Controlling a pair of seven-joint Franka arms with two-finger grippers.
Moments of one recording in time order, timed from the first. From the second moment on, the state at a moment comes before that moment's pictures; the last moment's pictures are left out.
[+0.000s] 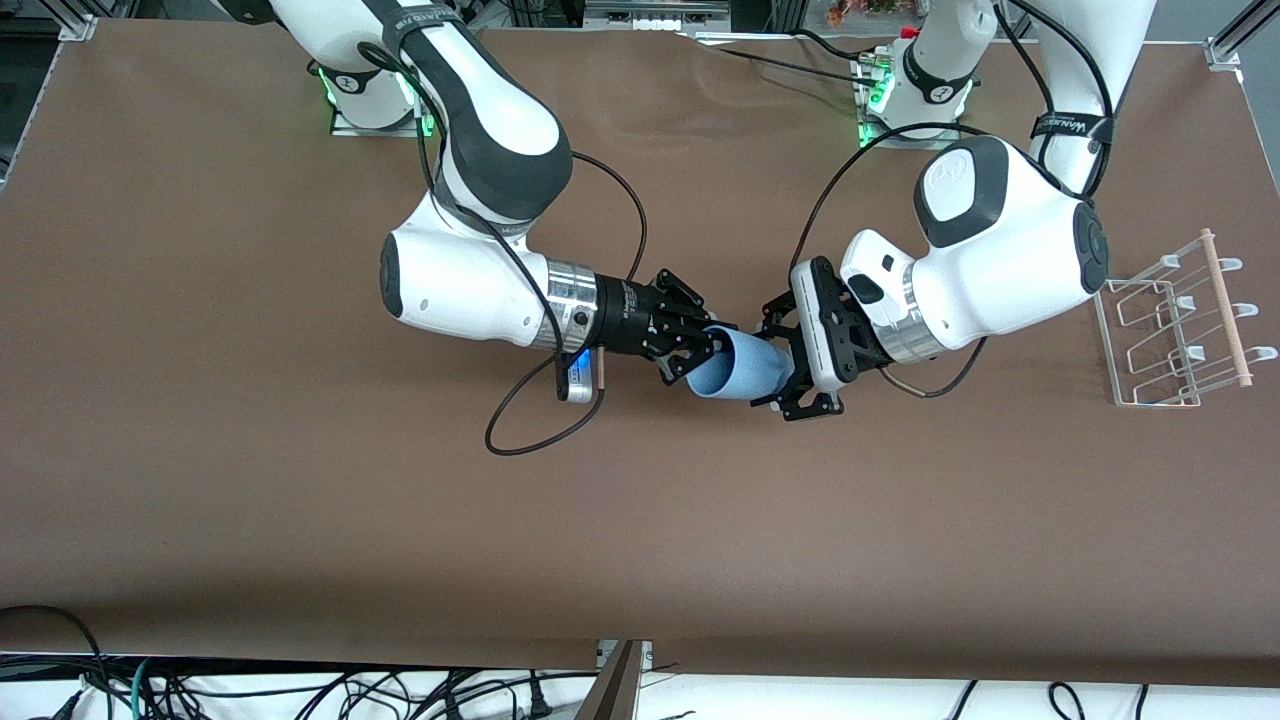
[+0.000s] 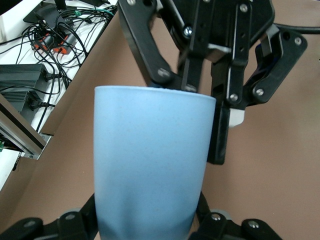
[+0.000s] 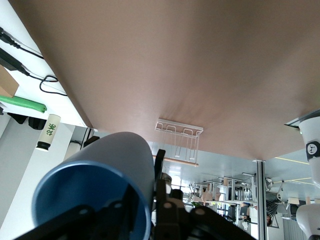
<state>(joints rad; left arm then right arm) -0.13 0.40 -0.28 -1.56 -0.64 2.20 1.32 0.58 0.72 0.05 -1.09 1.05 2.21 1.46</state>
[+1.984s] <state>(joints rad) 0.10 0.30 0.06 -1.57 0.64 1.71 1.54 0.32 0.08 -0.13 -1.62 0.40 1.43 0.57</state>
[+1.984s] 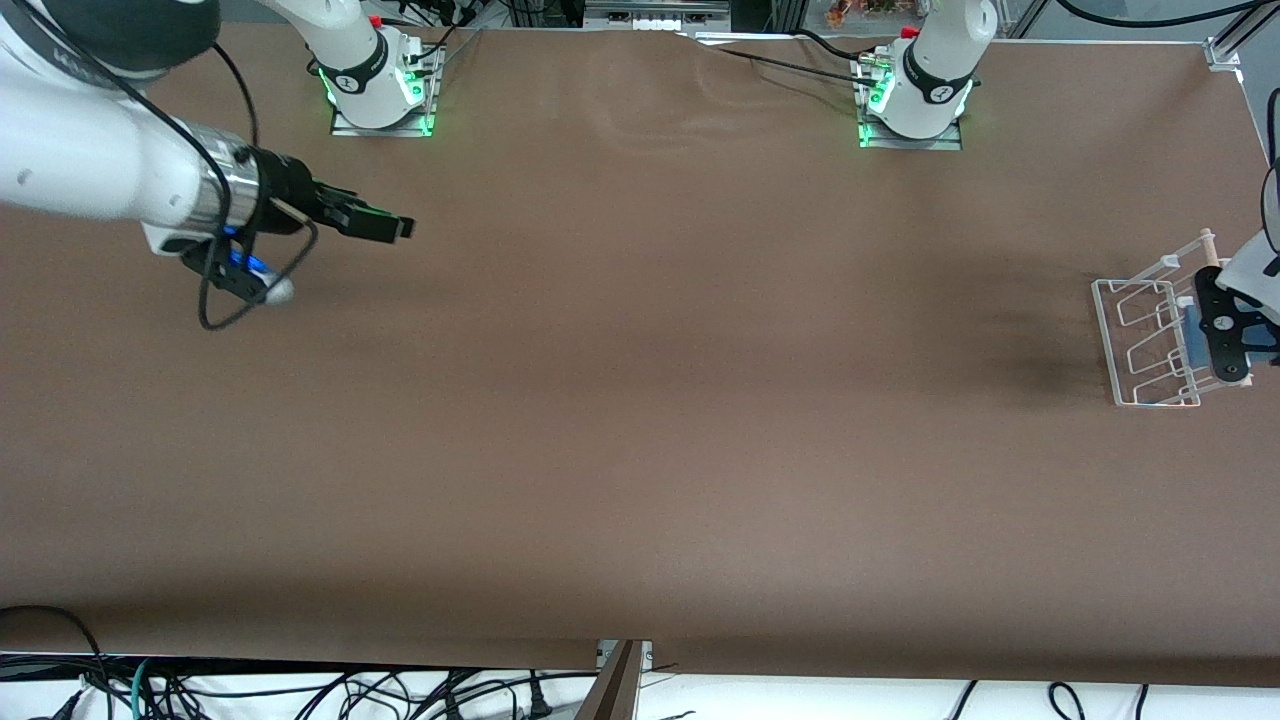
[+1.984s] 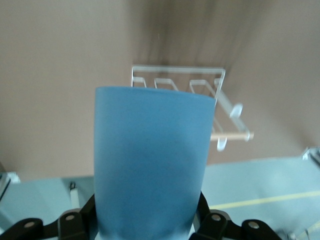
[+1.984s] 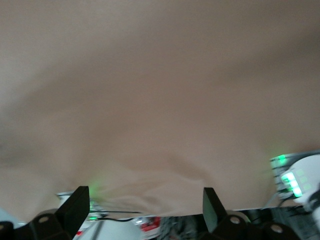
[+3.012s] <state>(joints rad) 0.13 0.31 0.07 -1.87 1.32 2.08 1.26 0.33 0.01 -0.18 -1.70 -0.07 1.62 0.03</state>
